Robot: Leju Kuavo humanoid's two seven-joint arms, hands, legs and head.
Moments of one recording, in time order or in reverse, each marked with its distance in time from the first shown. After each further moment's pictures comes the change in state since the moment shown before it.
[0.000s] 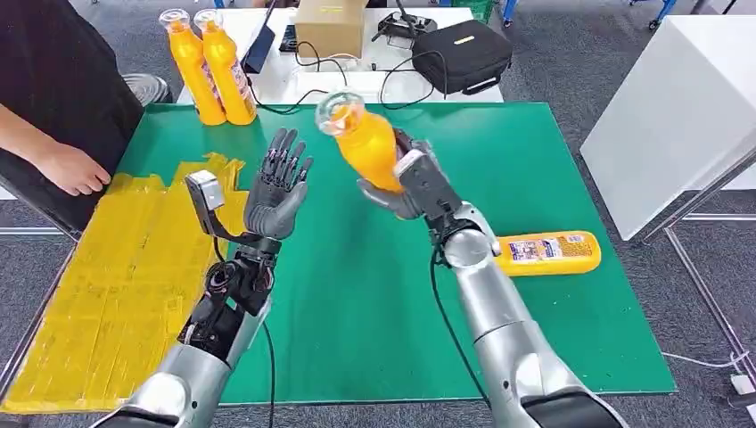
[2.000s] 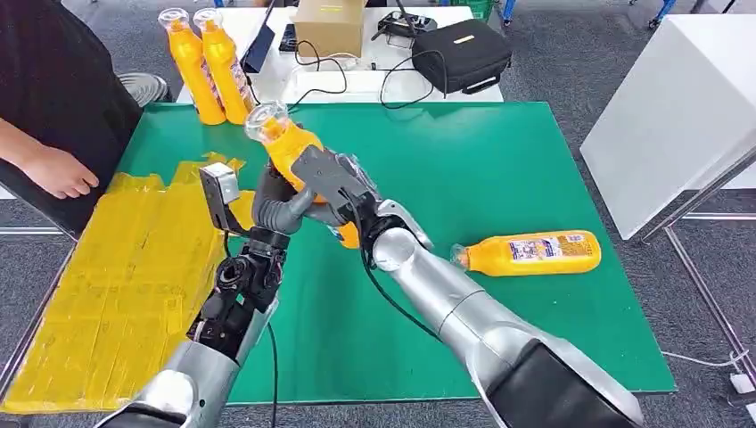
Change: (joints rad) left arm -0.019 -0.041 -0.026 -0.006 -0.089 0.063 0.010; right arm -0.226 0.021 0.790 0.251 -0.599 -0.225 0.341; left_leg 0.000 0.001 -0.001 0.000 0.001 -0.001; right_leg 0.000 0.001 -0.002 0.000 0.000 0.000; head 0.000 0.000
